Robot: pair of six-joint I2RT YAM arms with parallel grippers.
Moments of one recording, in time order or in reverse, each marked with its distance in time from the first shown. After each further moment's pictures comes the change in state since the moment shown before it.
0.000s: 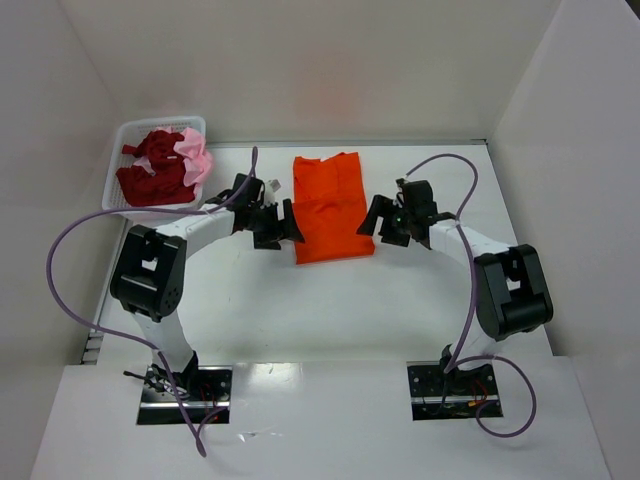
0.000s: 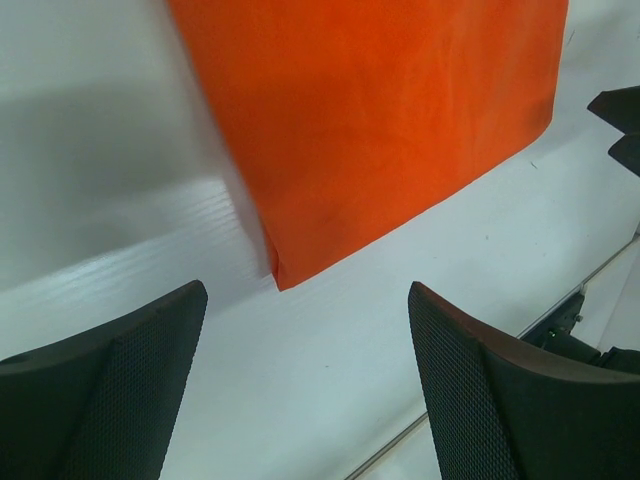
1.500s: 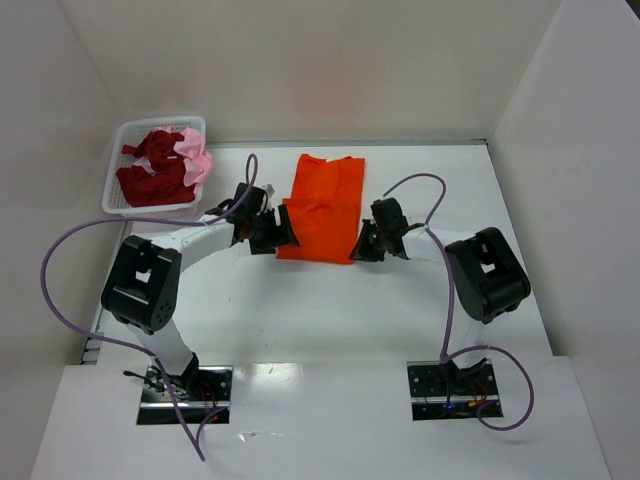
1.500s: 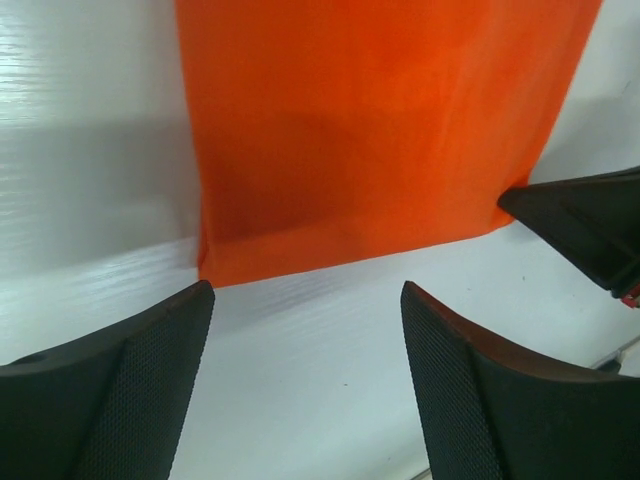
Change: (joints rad) left arm -0.048 -0.090 -0.106 0.058 -0.192 -0.085; right arm 0.164 0.157 -0.039 0.086 0.080 0.166
